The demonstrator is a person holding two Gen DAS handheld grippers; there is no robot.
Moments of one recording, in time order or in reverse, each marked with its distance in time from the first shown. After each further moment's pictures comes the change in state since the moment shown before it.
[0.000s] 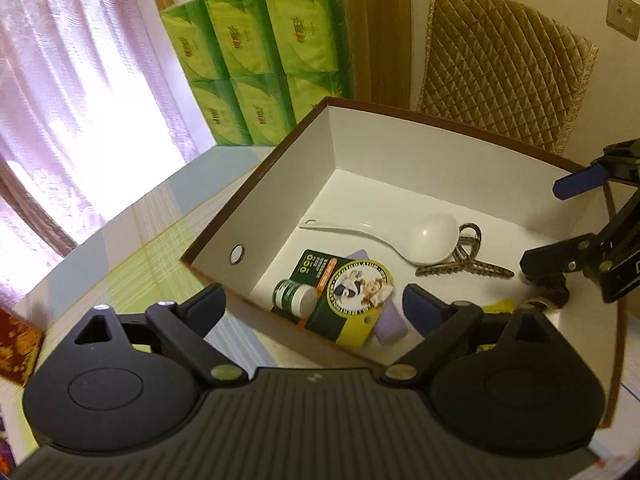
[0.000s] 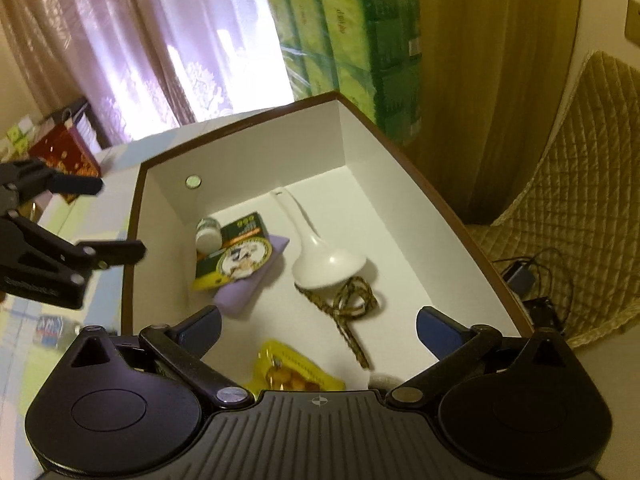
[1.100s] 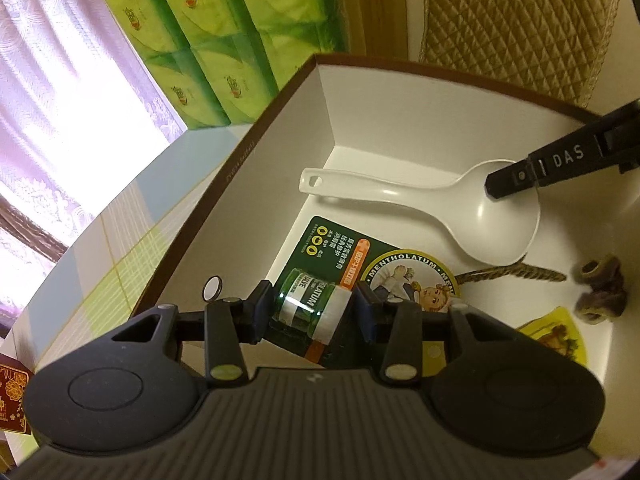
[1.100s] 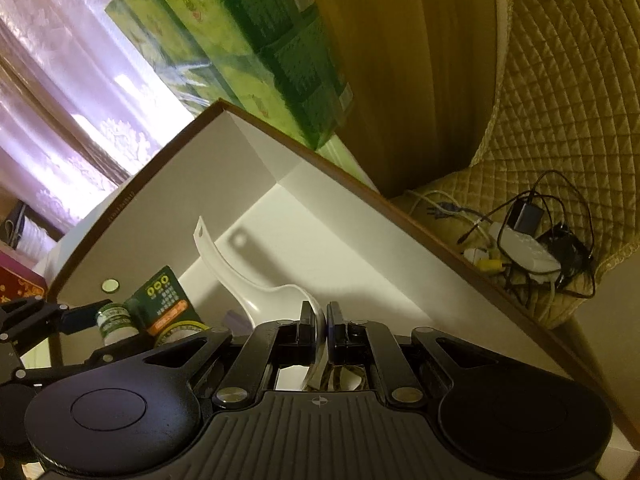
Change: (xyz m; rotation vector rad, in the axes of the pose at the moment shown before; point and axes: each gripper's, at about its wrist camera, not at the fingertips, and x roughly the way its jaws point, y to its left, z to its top) left arm 0.098 0.000 0.029 0.097 0.121 -0.009; right arm 0.102 -0.051 0.053 0.412 0.048 -0.023
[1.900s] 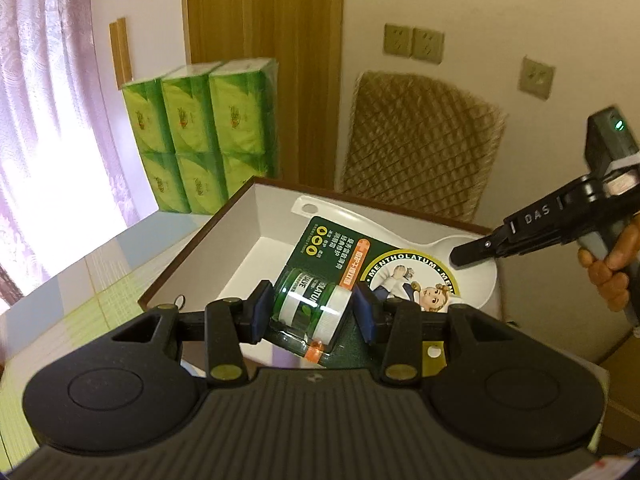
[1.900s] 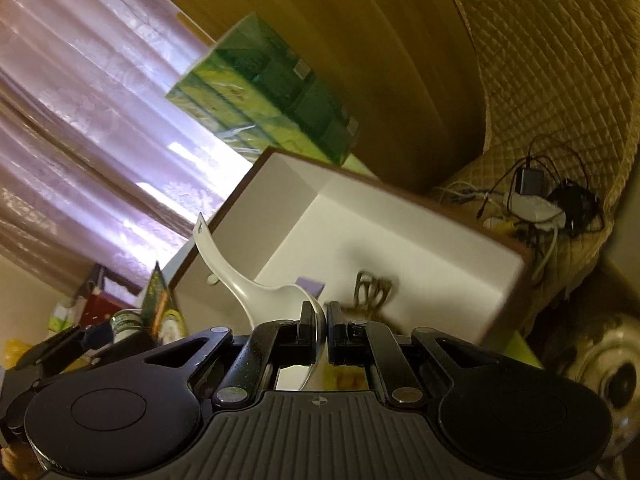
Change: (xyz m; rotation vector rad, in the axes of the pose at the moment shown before) left arm -0.152 -0.010 -0.043 -0.066 -0.339 -0.217; right arm -0.122 -0.034 -0.050 0.178 -0.114 0.214
